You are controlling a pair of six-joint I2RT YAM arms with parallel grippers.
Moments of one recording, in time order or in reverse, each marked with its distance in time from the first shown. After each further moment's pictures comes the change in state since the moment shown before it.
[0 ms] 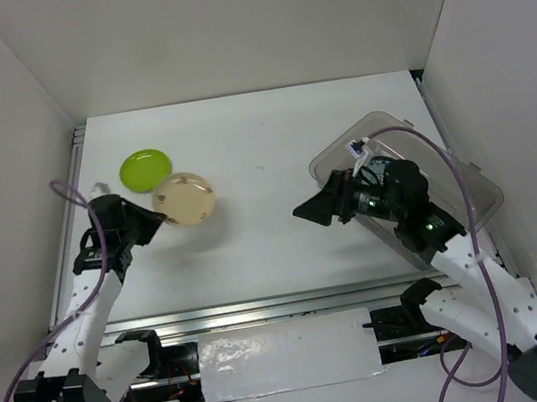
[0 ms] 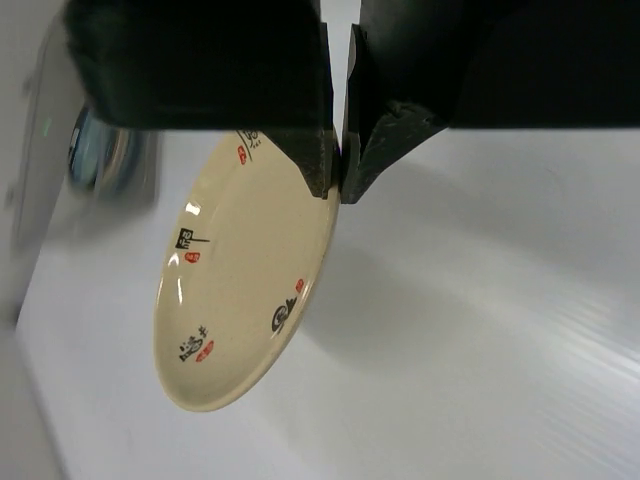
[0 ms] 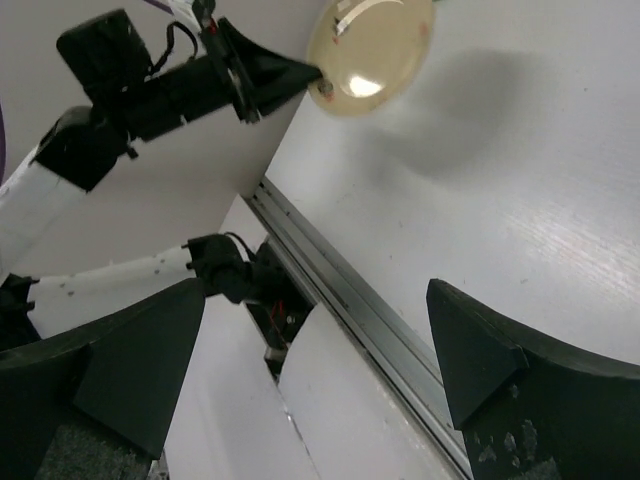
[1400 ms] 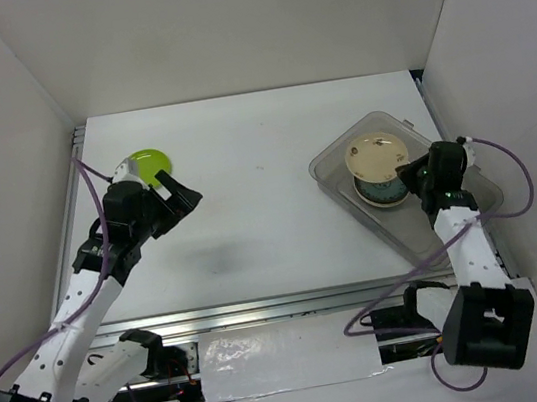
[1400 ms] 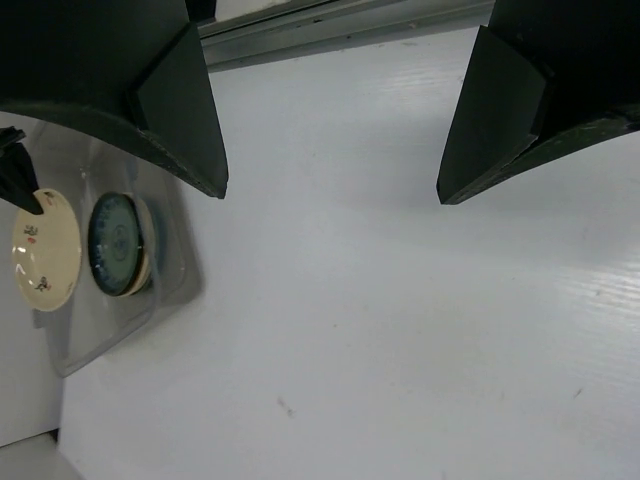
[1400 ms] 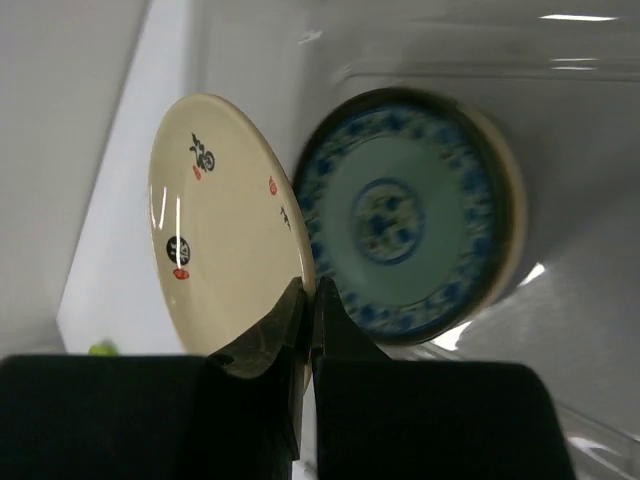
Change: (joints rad) left arm -0.364 -0.020 0.205 -0.131 -0.023 0.101; right arm -0.626 0.276 0.004 -0.092 0.547 0.109
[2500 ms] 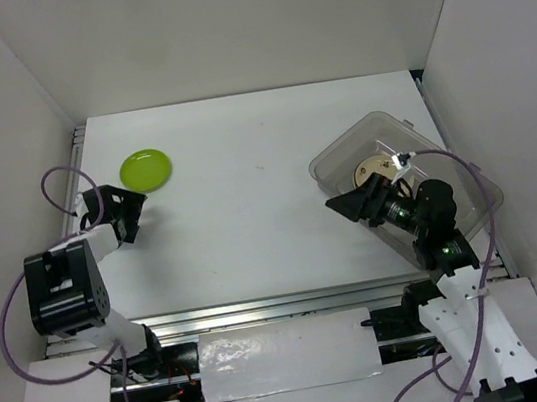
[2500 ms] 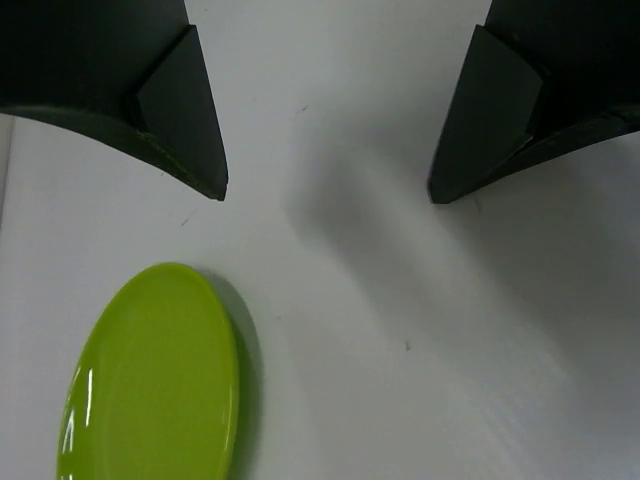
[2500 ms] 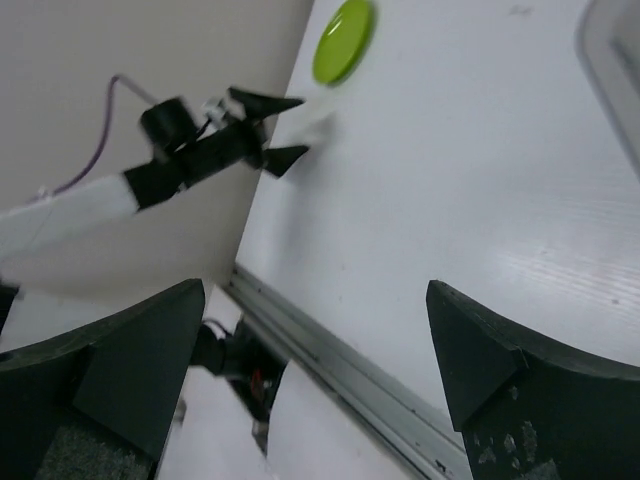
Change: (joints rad) left arm 0.519 0.618 -0.143 0.558 0.012 -0.169; right arm 0.262 -0.452 -0.175 0.066 -0.574 -0.013
